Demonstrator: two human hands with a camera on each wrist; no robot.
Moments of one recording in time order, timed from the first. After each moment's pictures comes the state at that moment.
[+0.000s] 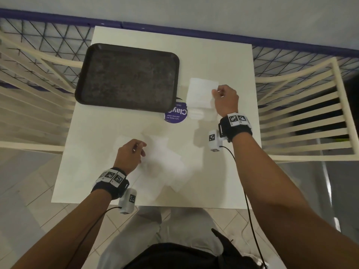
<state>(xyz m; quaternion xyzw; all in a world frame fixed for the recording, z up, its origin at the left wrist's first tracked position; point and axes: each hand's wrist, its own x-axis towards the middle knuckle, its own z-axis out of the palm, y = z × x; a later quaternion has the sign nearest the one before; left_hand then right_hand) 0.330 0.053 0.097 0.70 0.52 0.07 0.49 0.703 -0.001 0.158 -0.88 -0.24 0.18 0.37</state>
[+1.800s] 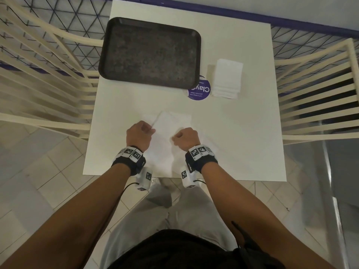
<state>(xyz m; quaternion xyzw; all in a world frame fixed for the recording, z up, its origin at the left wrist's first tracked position) 0.258 0.072 0.074 0.67 0.59 0.07 0.44 0.423 -0.036 0.074 -0.85 -0.28 0.42 0.15</state>
